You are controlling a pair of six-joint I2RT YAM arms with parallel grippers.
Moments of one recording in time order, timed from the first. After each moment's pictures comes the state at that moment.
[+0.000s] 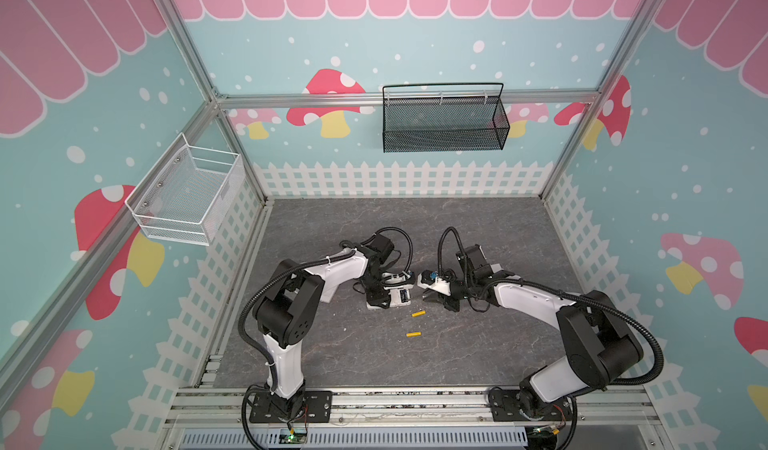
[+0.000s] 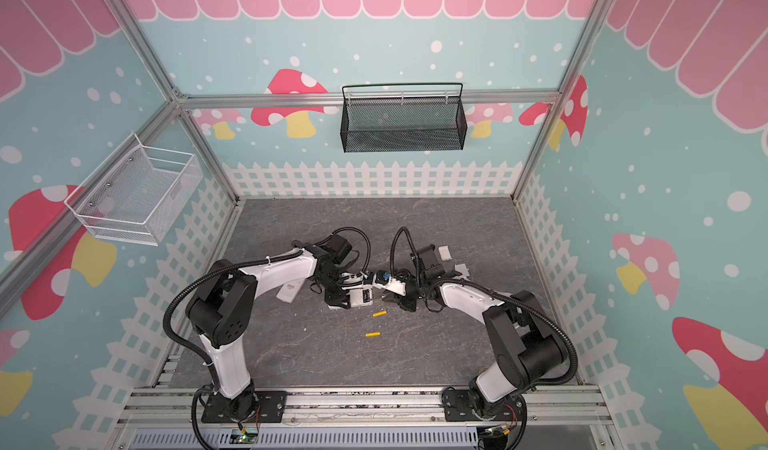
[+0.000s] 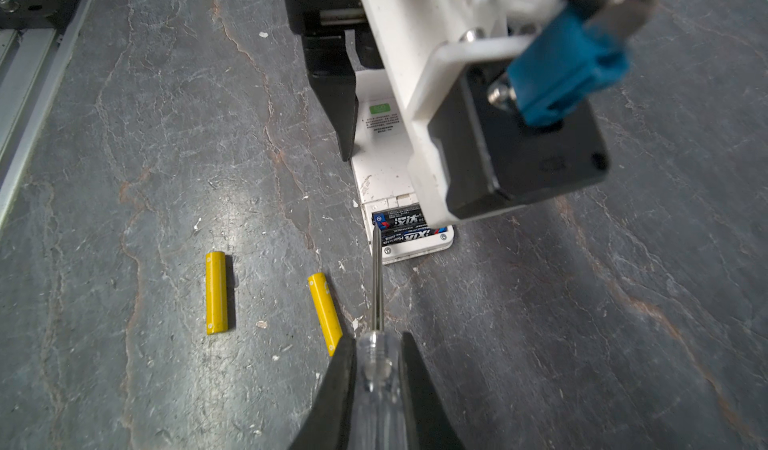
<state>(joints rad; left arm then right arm) -0.55 1.91 1.26 -0.77 0.25 0.86 0.47 1.54 0.80 -0.20 -0.64 -0.82</state>
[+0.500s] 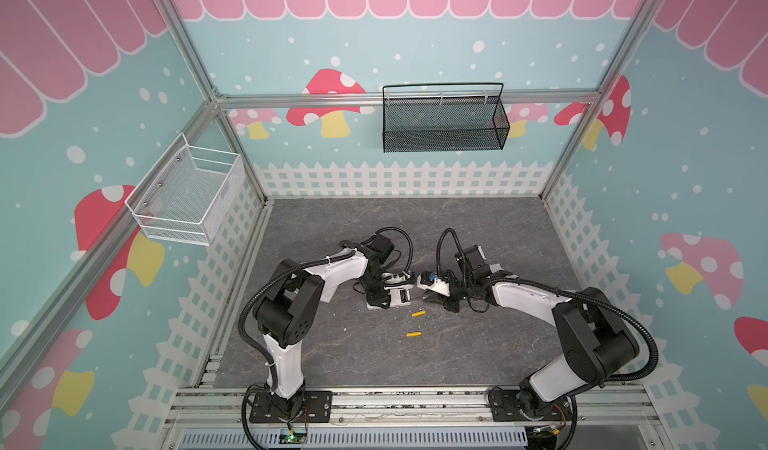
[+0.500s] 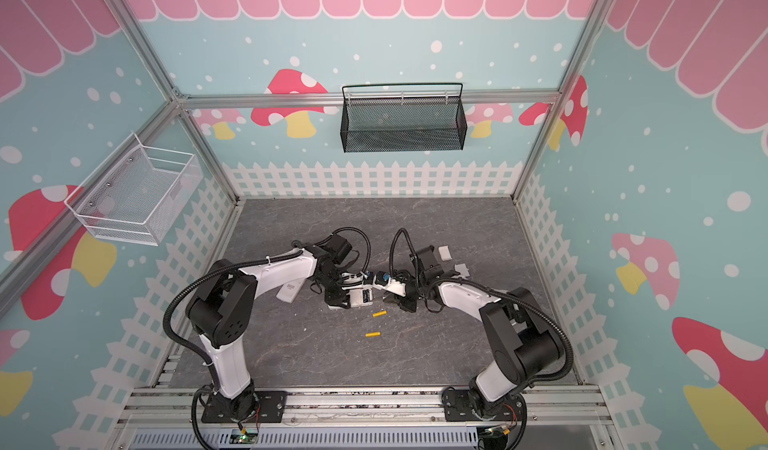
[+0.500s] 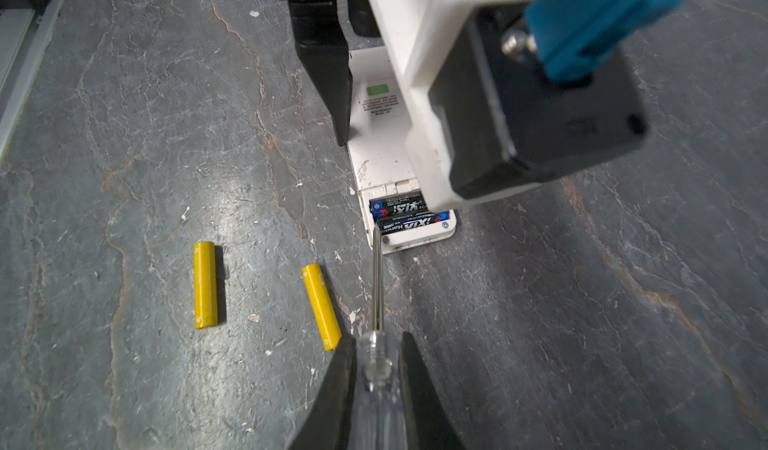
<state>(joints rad) -0.55 1.91 1.26 -0.77 0.25 0.86 0.47 1.57 0.80 -0.20 -0.63 -0.82</state>
